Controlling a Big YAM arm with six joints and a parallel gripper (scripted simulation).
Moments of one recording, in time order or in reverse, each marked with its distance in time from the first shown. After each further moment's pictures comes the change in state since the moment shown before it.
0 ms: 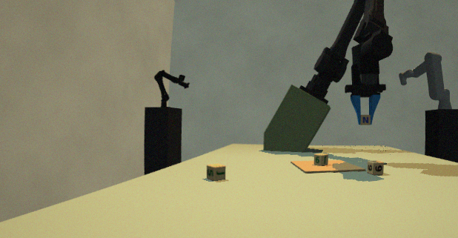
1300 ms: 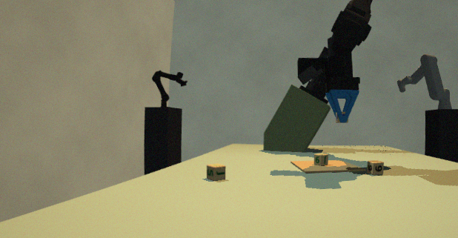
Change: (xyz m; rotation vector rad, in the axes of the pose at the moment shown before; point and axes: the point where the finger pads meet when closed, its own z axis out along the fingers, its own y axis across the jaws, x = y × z) arm -0.063 -0.063 -0.005 -0.001 0.003 1.371
